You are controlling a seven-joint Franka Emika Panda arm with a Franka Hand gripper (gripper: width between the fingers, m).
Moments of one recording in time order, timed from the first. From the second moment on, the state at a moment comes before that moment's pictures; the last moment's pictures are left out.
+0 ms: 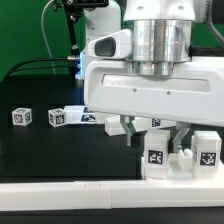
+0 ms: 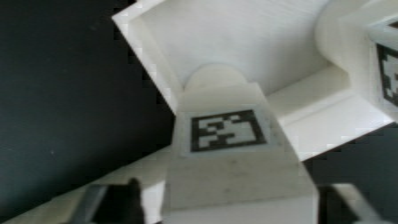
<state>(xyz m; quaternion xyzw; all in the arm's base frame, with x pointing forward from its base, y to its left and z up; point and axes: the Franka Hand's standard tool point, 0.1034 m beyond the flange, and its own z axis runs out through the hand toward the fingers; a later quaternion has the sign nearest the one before) 0.653 0.040 0.071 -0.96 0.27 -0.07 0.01</state>
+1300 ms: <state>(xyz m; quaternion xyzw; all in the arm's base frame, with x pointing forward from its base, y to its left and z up) 0.642 0.046 0.066 -0.67 0.74 -0.03 0.03</state>
